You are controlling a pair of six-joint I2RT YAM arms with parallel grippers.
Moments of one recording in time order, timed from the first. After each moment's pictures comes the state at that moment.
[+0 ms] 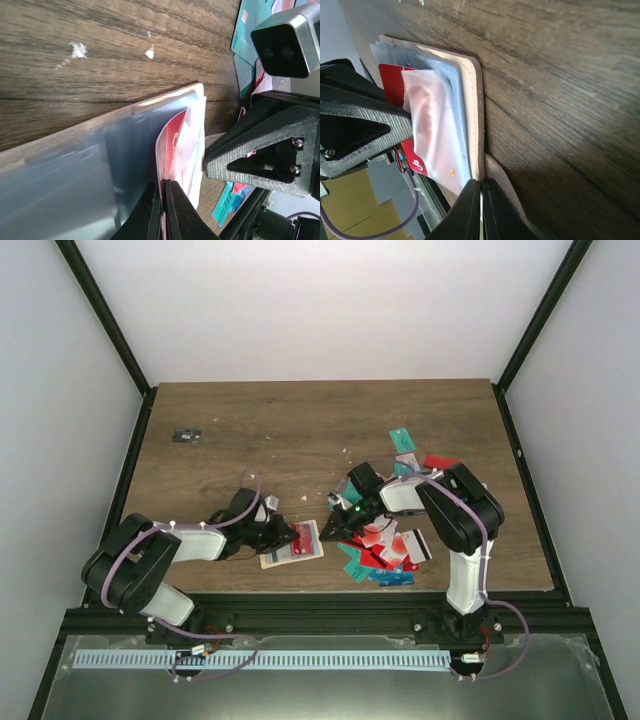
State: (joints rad) left arm -0.54 1.49 0.41 0.23 0.54 -0.97; right arm 0.58 1.94 0.94 -0.24 -0.92 0.51
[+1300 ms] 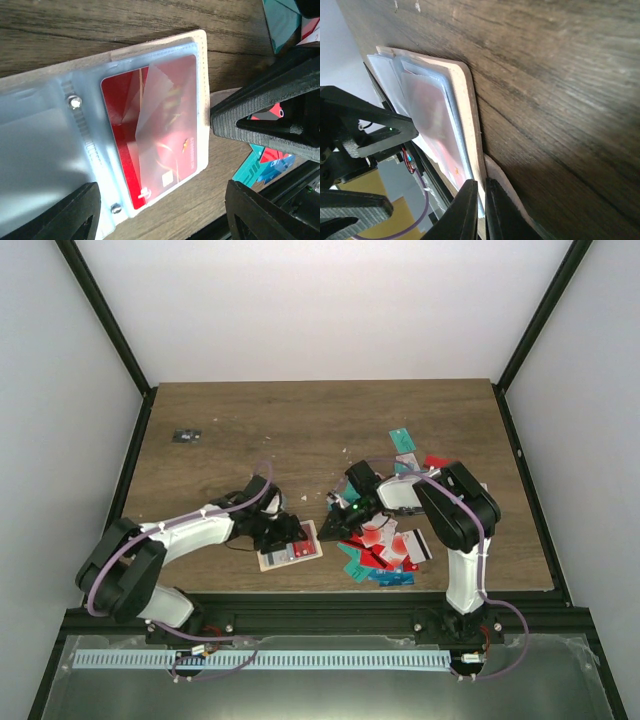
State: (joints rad) left arm -0.62 1.46 0.67 -0.34 0.46 -0.84; right arm 0.58 1.96 0.97 -0.27 -0.94 0.55
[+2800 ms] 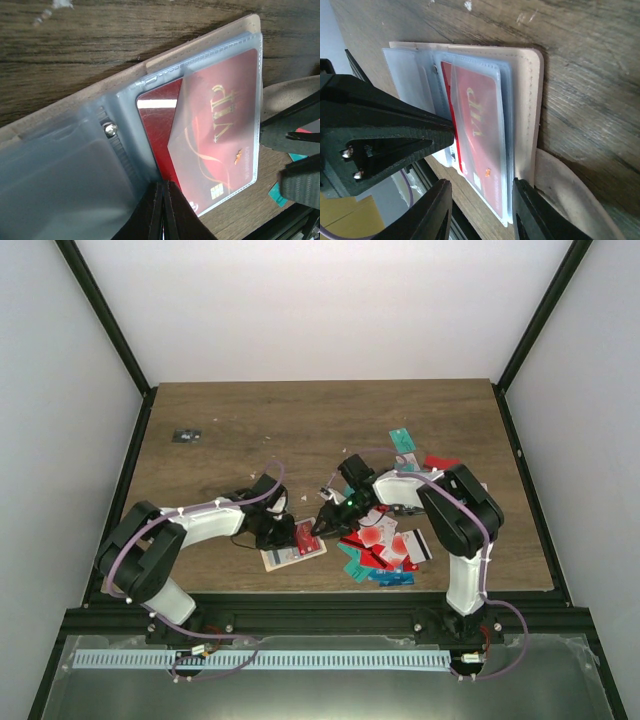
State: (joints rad) left arm -0.62 1.58 0.73 -0.39 0.42 -0.73; right arm 0.62 1.91 1.06 -0.42 -0.86 0.46
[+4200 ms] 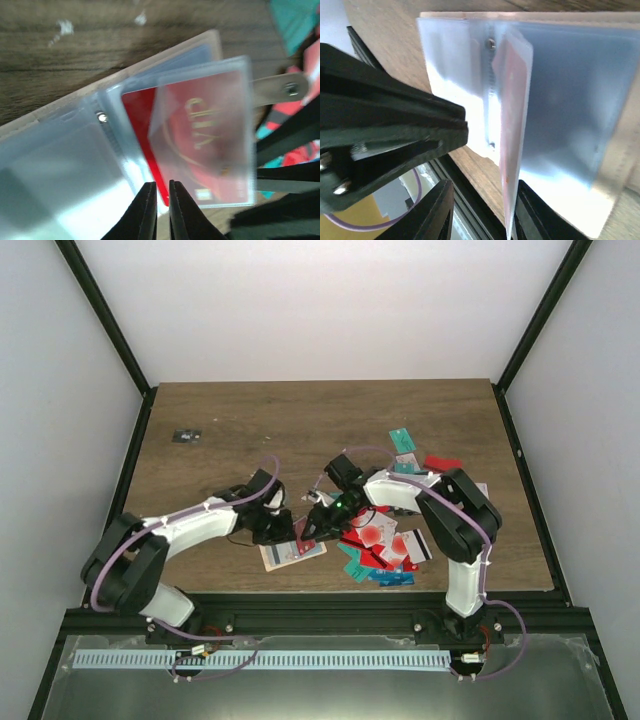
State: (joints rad) left arm -0.62 1.52 0.75 -0.44 0.40 -0.71; right arm 0.70 1.90 1.12 -0.49 -0.85 0.47
